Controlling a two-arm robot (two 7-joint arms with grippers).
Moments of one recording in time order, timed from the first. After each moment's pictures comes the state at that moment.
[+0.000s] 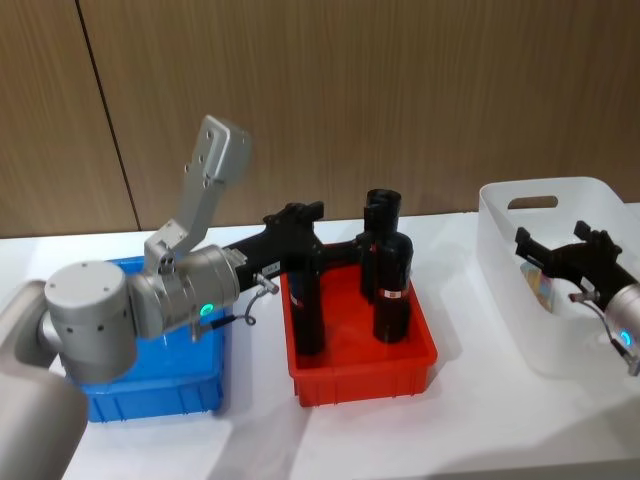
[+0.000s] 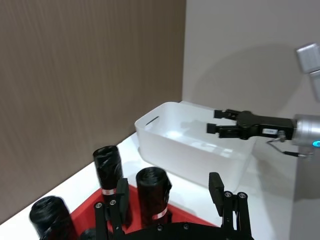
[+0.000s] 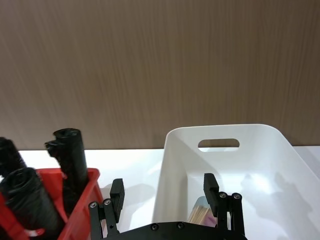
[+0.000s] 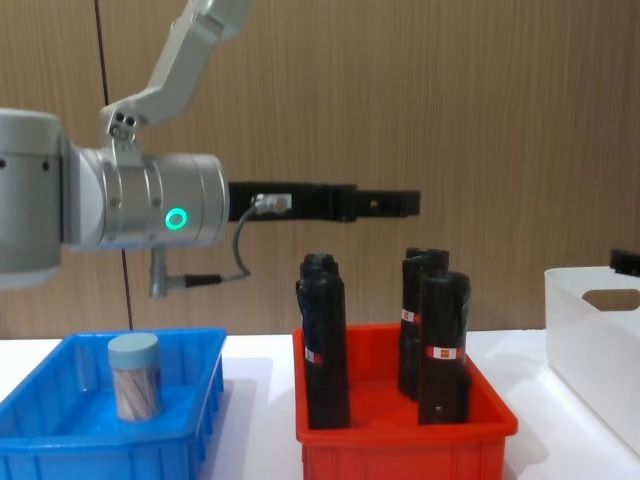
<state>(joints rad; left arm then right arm) -0.65 0.23 0.39 -1.19 -0.38 0.23 -0.66 0.39 0.28 -0.11 -1.23 0.37 0.09 0.17</state>
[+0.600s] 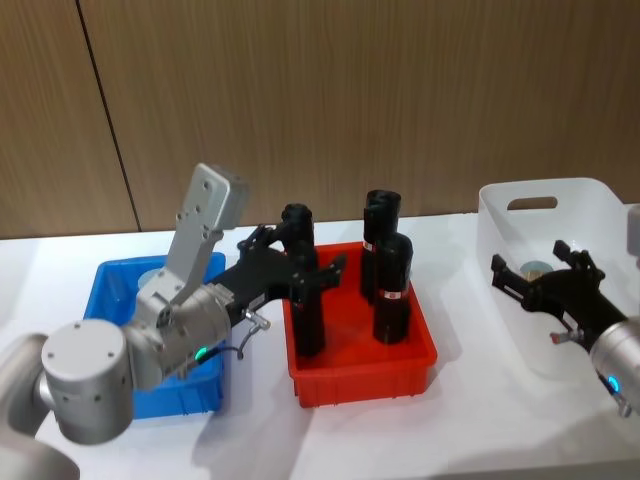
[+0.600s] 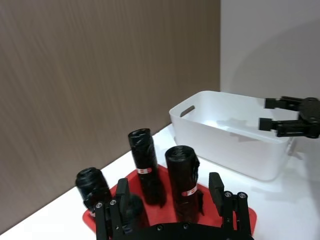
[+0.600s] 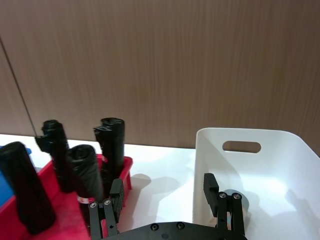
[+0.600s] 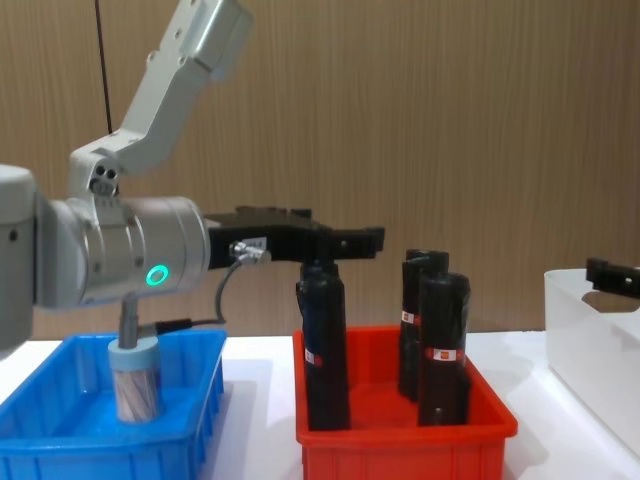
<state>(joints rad) -0.50 0.29 0.41 -1.35 -0.32 0.15 -0.43 0.21 0.31 -0.17 -1.47 0.33 0.06 0.13</state>
